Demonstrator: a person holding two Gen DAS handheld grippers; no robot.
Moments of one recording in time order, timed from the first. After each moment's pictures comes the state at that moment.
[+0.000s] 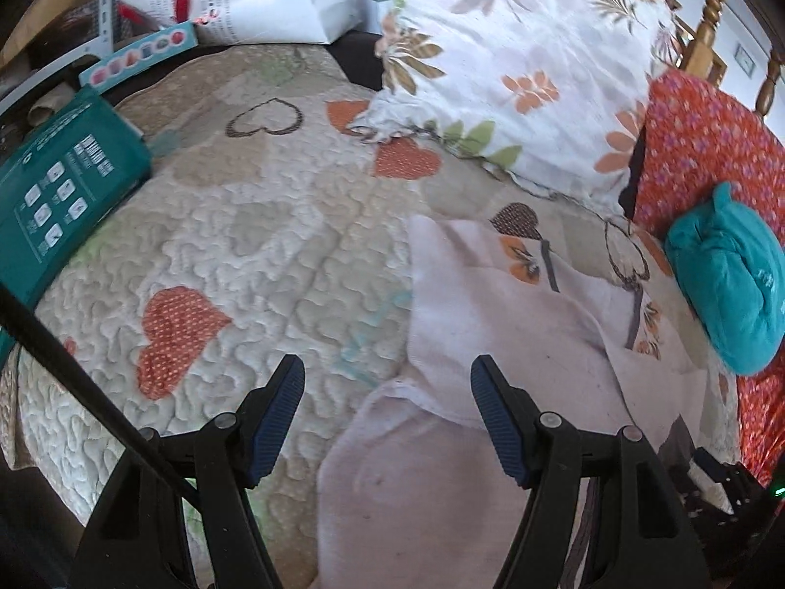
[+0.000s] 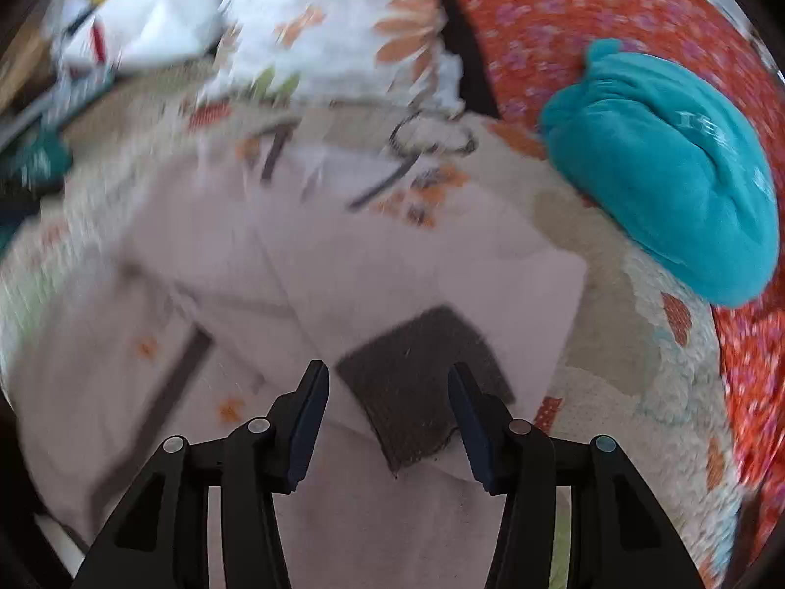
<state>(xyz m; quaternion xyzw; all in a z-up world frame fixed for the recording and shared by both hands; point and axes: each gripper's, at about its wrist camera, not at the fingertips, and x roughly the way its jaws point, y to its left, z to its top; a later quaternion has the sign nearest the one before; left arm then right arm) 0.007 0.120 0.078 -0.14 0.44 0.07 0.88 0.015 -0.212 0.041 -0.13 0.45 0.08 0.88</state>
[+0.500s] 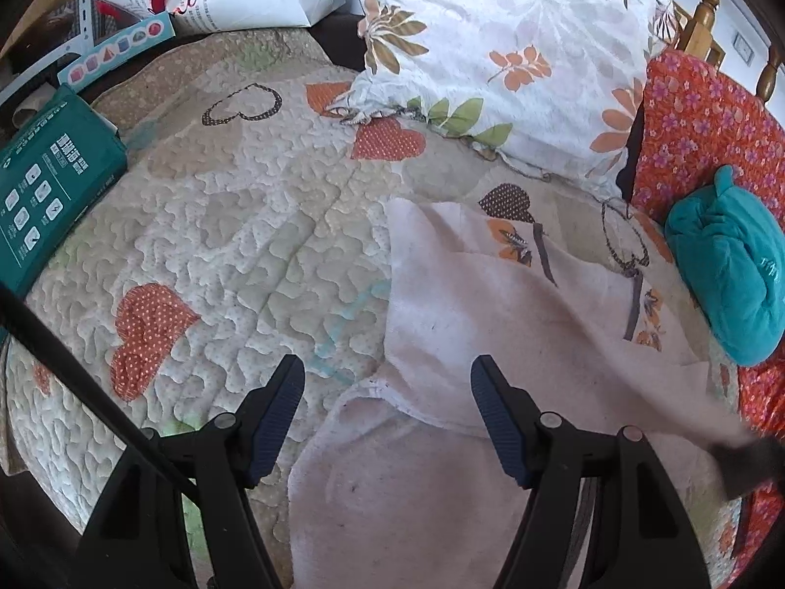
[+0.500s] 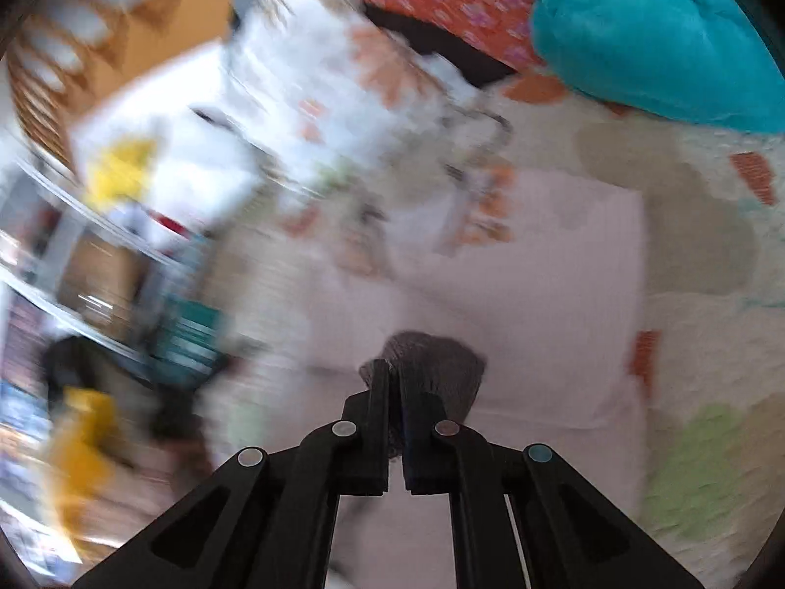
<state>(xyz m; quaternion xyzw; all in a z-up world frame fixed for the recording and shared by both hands) 0.024 0.108 0.066 -0.14 0.46 0.06 0.87 0.012 -0.302 0.125 0.27 0.45 0.24 0.81</state>
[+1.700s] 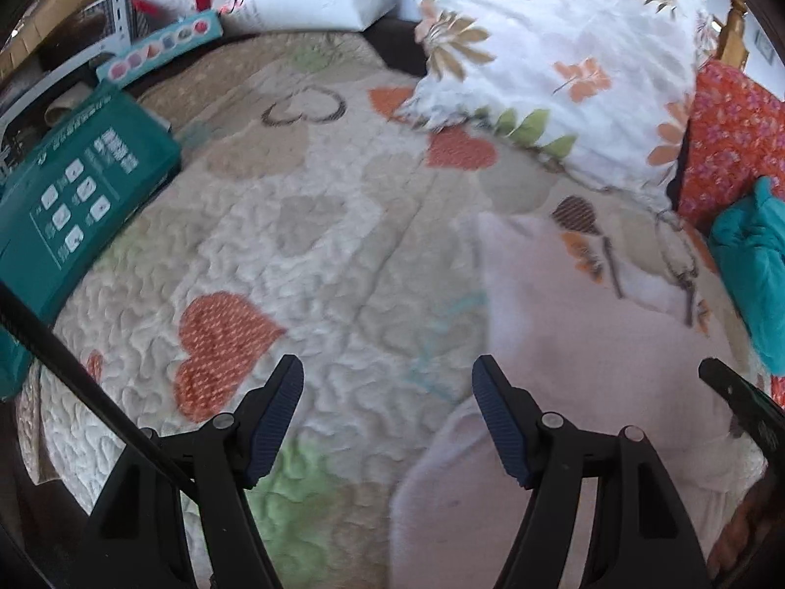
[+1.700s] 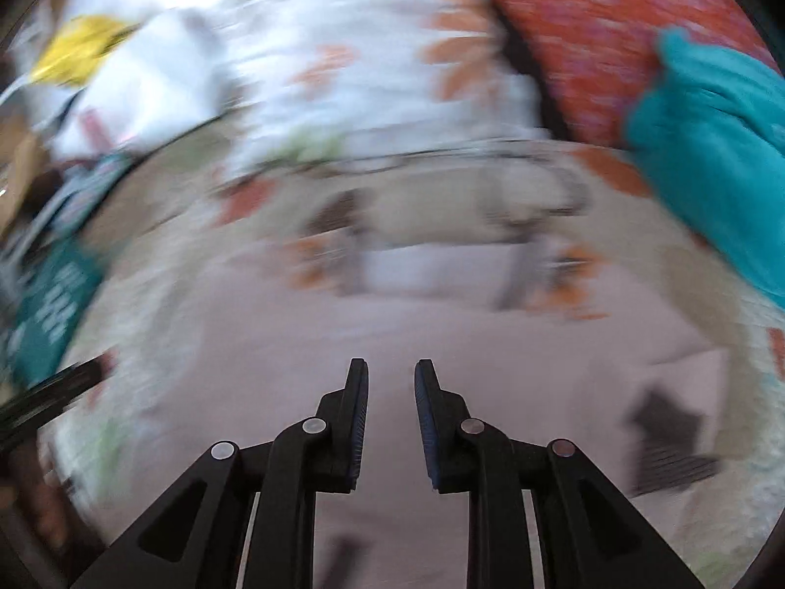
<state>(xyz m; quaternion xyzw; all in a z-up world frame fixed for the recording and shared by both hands) 0.016 0.156 0.052 -0.12 0.47 0.11 0.87 0.087 -0.139 0.073 0.02 0.44 0.17 0.88</state>
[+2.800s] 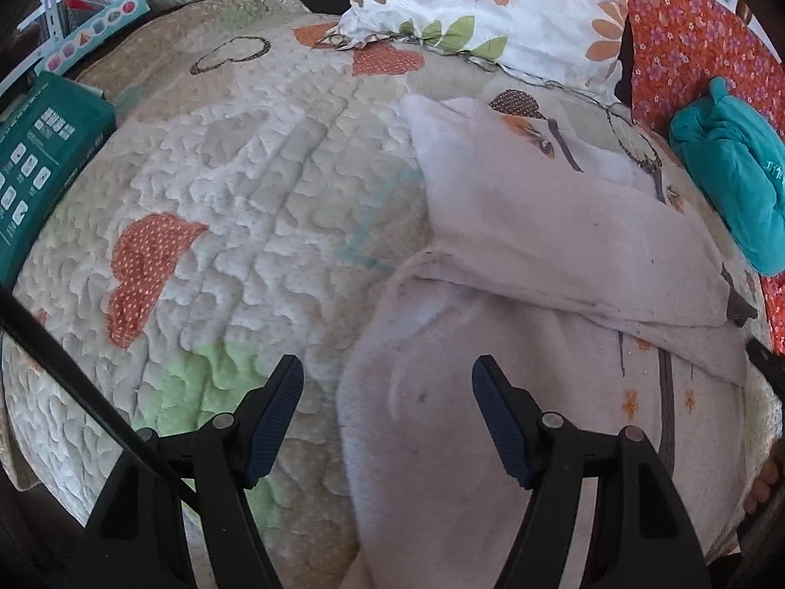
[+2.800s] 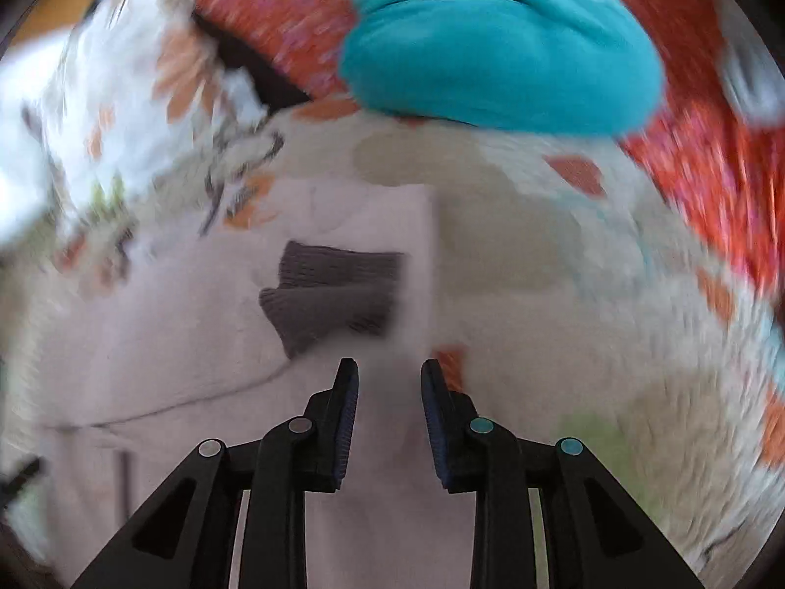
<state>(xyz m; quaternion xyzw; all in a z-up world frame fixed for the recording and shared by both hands) -0.014 0.121 0.014 -0.09 0.51 0.03 0.85 -0.003 -0.316 0.039 0.15 0.44 -0.08 0.88</state>
